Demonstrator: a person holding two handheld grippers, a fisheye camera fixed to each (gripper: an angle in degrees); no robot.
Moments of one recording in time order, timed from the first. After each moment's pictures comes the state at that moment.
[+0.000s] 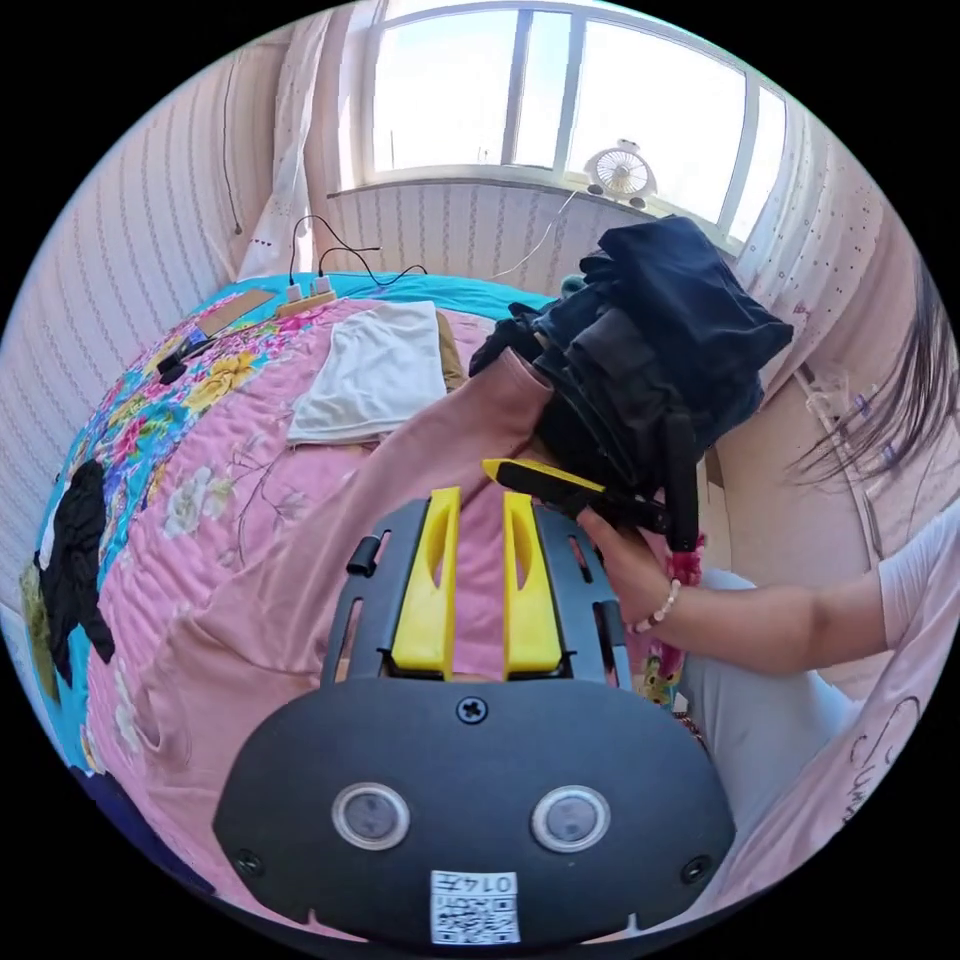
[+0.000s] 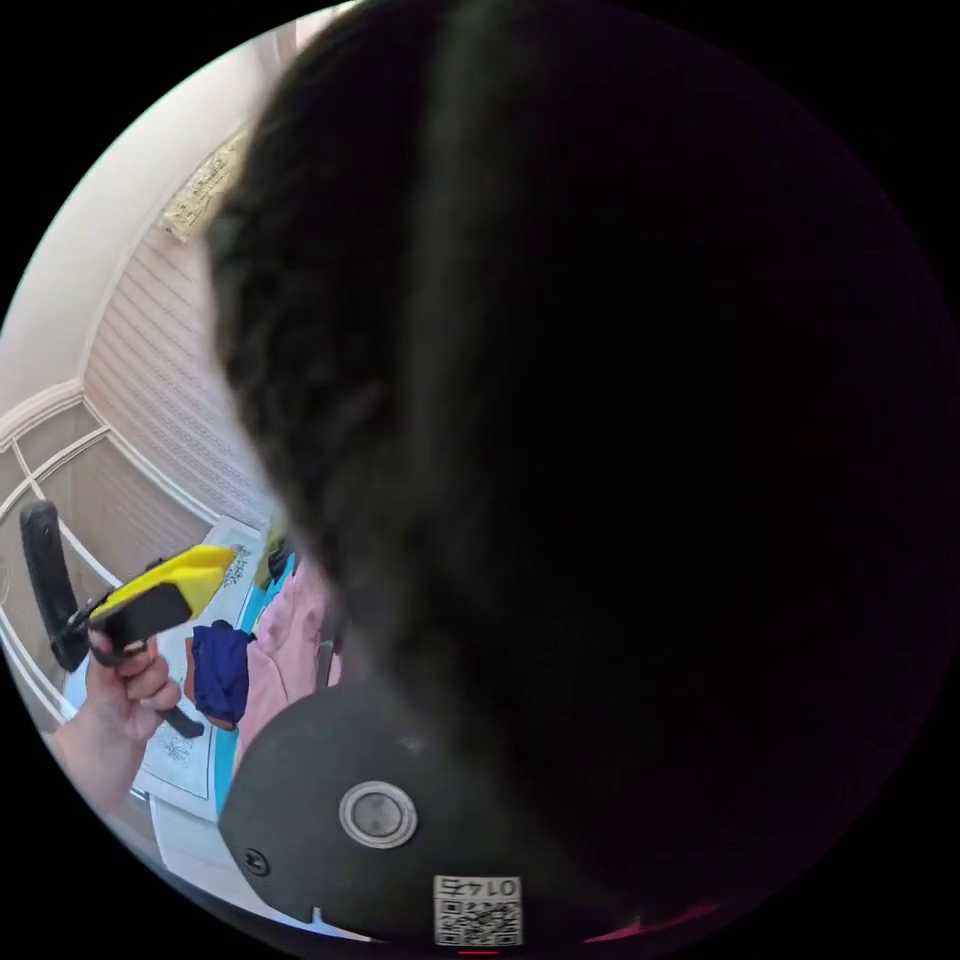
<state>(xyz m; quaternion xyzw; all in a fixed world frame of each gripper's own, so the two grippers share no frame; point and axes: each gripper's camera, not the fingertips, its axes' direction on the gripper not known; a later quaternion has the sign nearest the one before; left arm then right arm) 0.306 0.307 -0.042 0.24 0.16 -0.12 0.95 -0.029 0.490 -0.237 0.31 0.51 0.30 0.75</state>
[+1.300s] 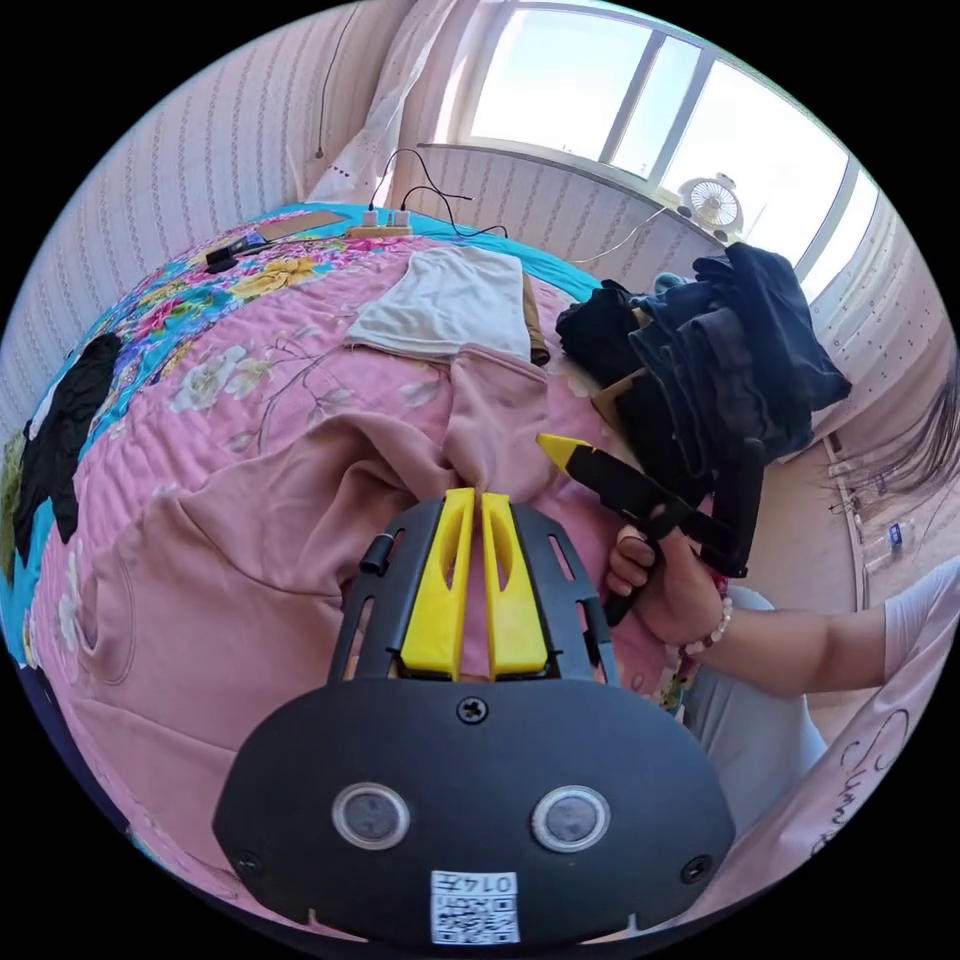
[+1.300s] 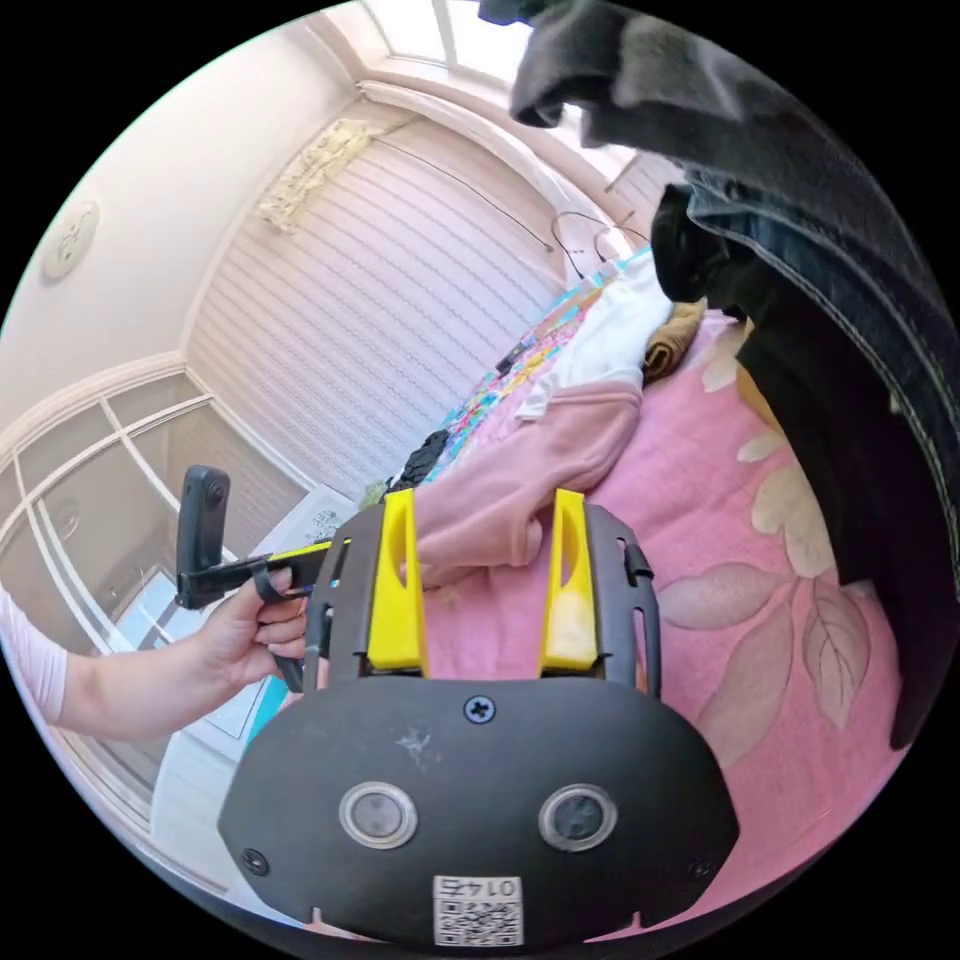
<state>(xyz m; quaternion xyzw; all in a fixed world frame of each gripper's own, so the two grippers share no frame) 0.207 0.423 0.061 0.20 0.20 -0.23 0.93 -0.012 0.452 -0.201 0.31 0.40 0.23 0.83</state>
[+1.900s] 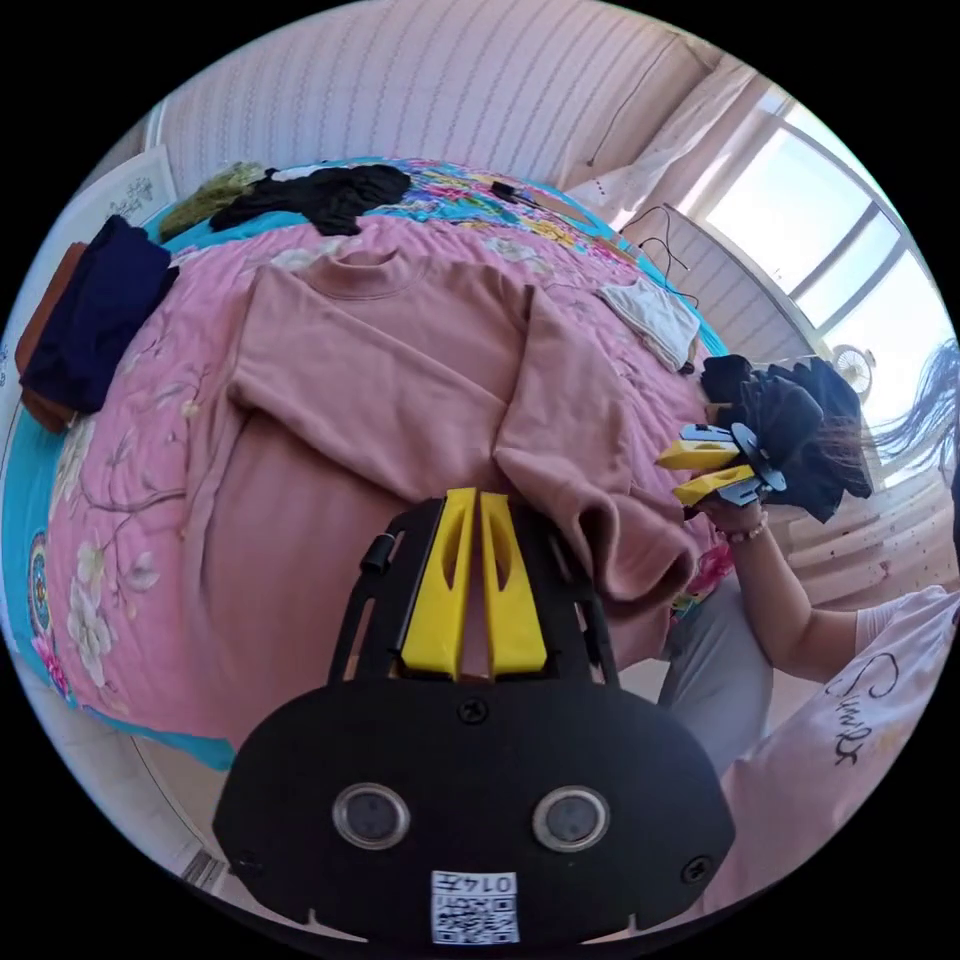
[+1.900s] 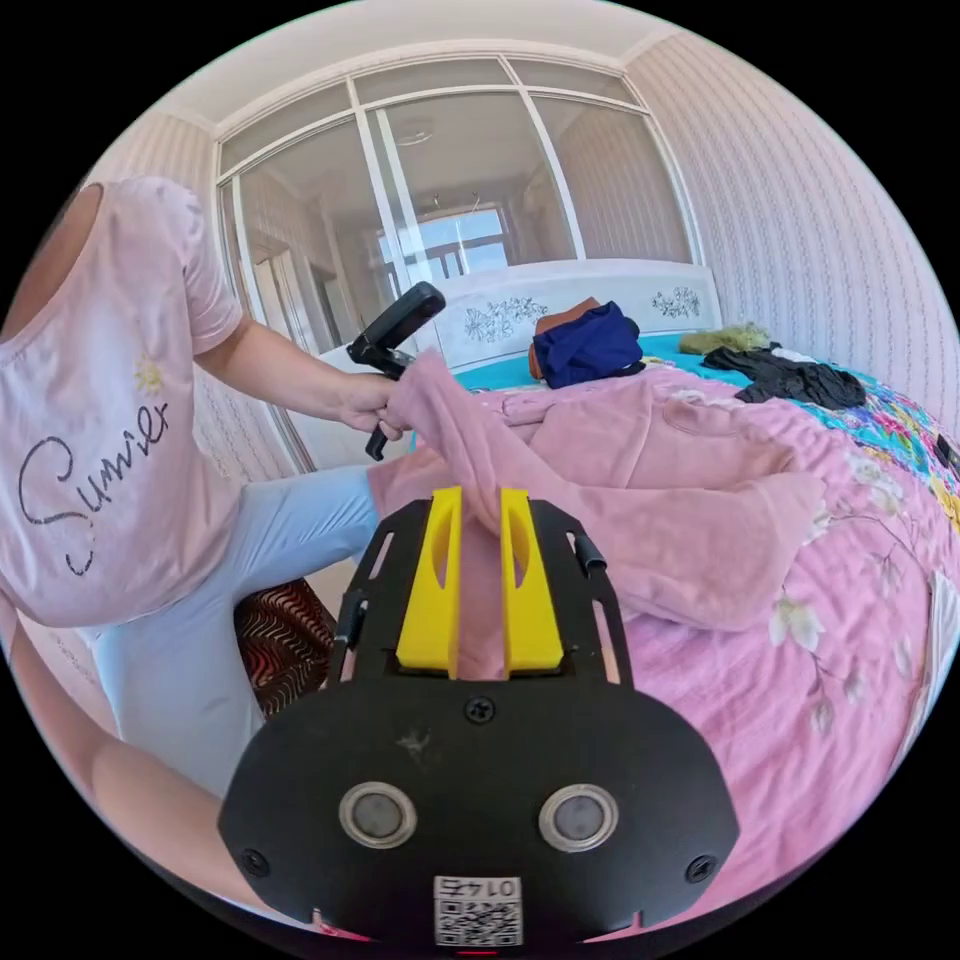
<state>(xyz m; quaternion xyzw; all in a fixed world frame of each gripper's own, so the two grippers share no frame) 0.184 0.810 -0.007 0.13 0.16 -0.52 0.83 -0.105 0.318 -0.022 -0.16 0.07 -0.18 0.97</state>
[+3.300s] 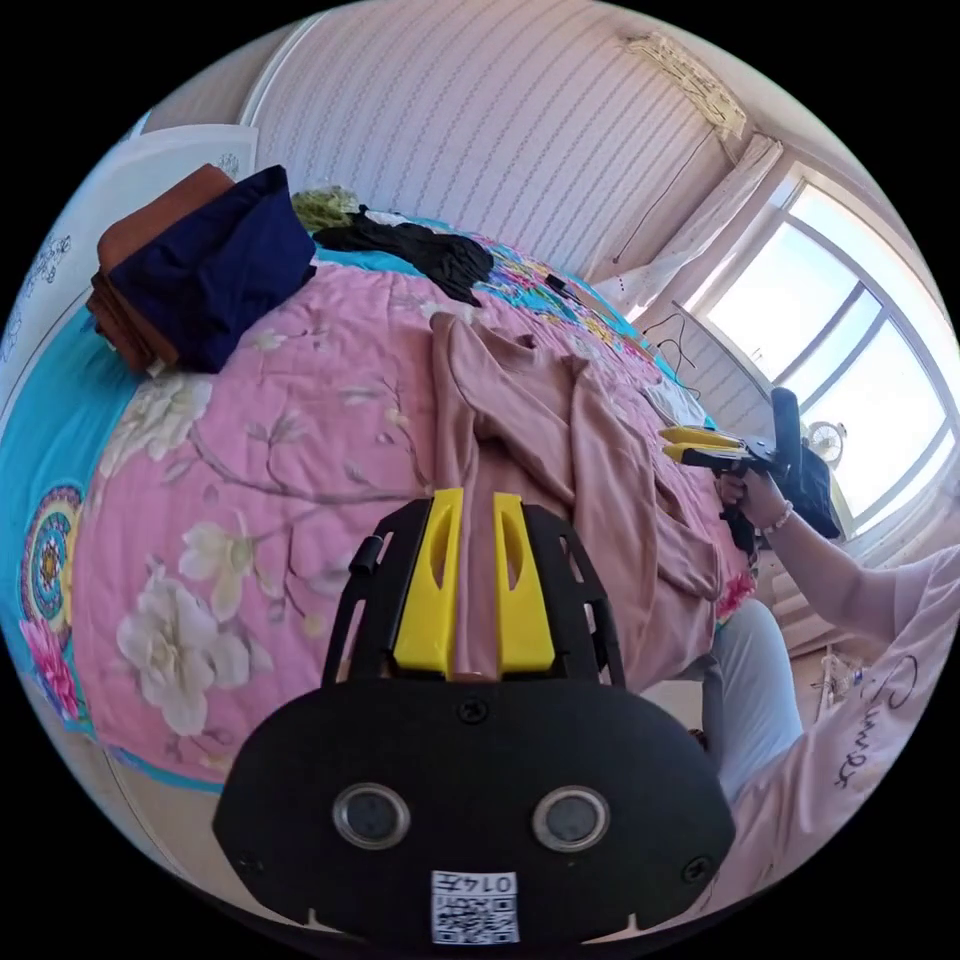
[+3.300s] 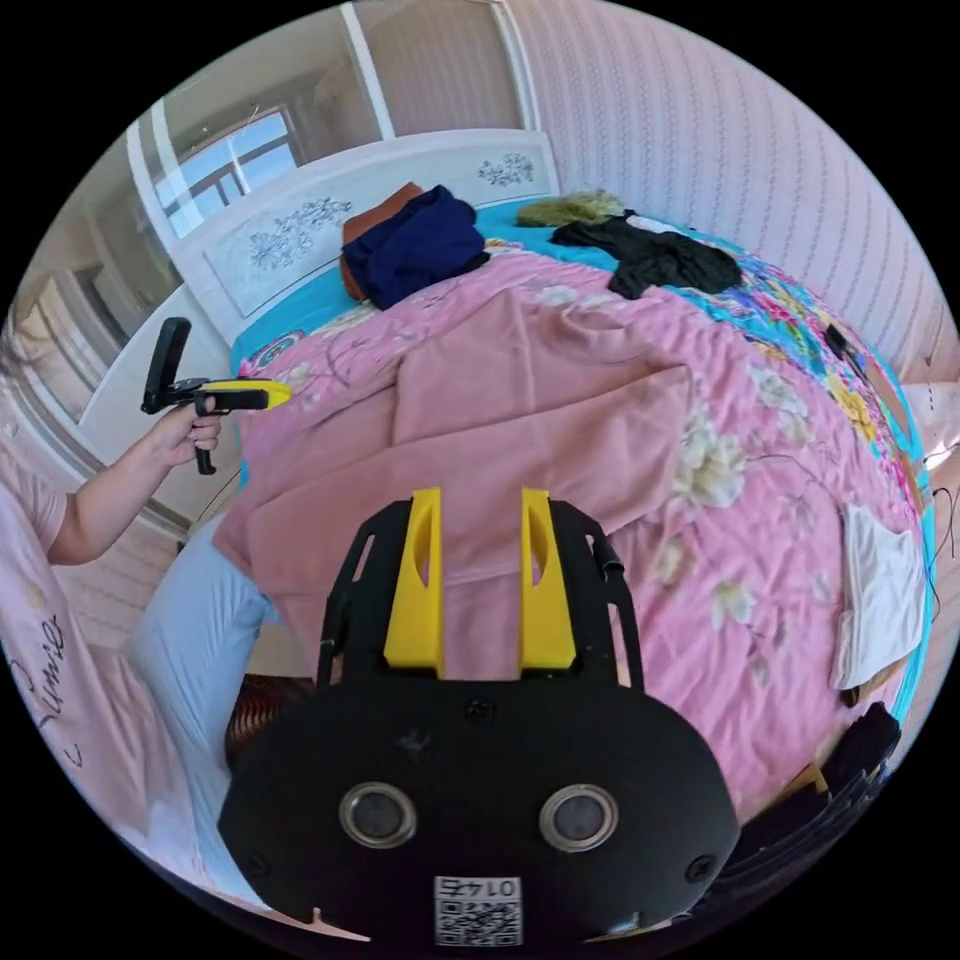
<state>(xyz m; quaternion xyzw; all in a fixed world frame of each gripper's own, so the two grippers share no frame) 0.009 1.179 -0.109 0.23 0.13 -0.56 0.79 -0.208 0.104 0.141 -0.26 0.37 -0.02 0.89</state>
